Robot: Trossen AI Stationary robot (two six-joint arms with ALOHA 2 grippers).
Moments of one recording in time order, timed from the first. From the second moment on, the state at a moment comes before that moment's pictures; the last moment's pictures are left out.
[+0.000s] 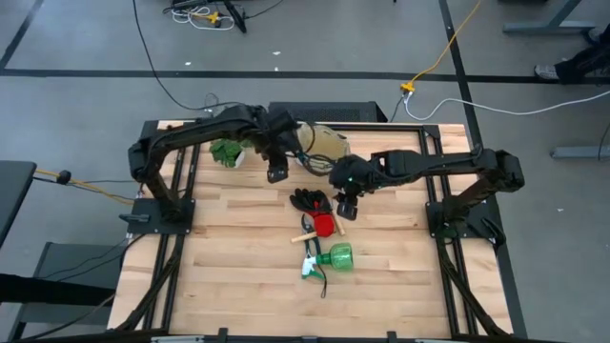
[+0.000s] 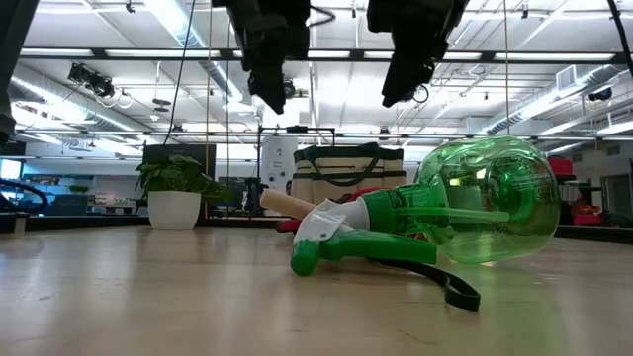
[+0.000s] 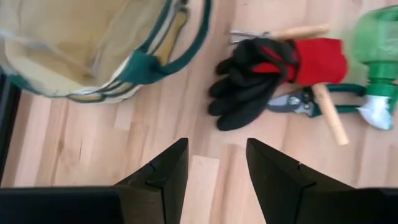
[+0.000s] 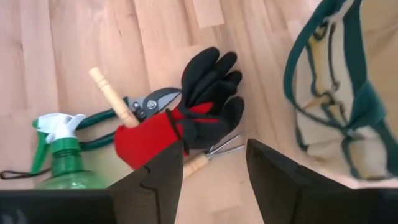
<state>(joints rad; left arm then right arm) 0.36 1.72 1.67 -1.10 0.13 0.14 -0.02 1.53 1.33 -0.82 0.08 0.18</state>
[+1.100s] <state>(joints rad) 0.01 1.14 1.04 -0.76 -0.11 -0.15 0.09 1.67 1.22 -0.64 0.13 0.65</state>
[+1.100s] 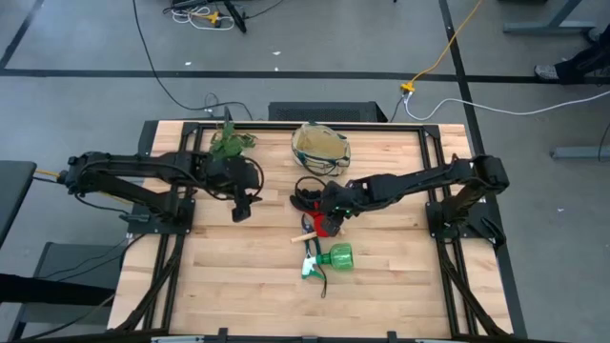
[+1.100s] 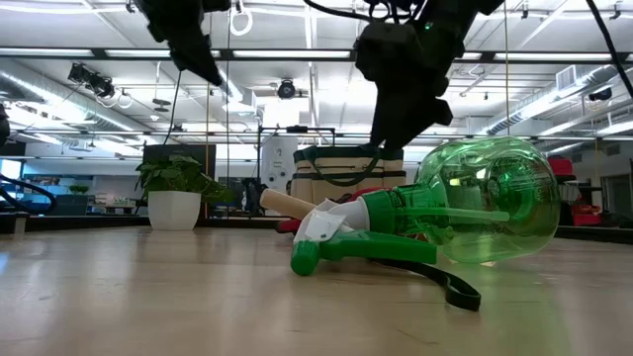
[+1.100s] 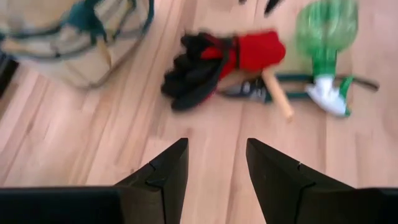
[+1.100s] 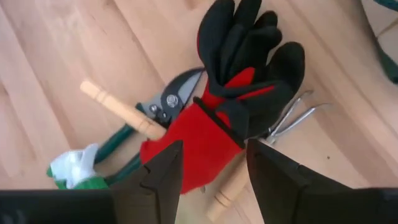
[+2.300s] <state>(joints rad) -0.08 1.14 1.04 -0.74 -0.18 -0.17 0.08 1.78 1.22 -0.57 0.17 0.85</state>
